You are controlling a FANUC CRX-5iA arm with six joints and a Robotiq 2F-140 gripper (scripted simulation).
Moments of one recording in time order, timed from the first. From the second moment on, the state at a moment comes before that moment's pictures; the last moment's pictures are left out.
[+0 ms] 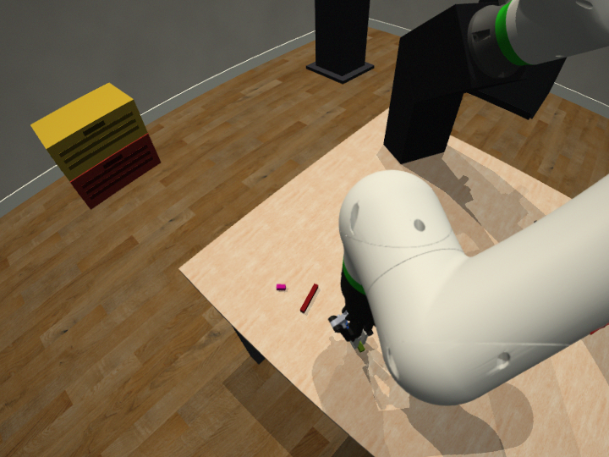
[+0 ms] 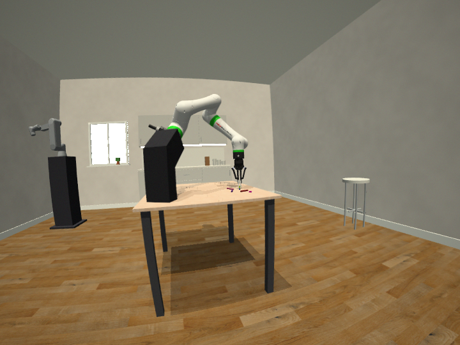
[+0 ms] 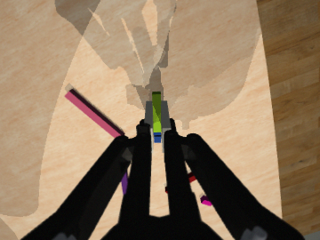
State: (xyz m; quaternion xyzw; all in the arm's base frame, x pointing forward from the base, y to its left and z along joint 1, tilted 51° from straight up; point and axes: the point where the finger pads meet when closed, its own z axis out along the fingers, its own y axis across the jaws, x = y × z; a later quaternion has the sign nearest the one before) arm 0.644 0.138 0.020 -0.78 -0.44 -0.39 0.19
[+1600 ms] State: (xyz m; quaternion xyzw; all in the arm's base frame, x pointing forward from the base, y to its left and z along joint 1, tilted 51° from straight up) arm 0.650 0.146 0.013 -0.78 -0.44 -0.39 0.19
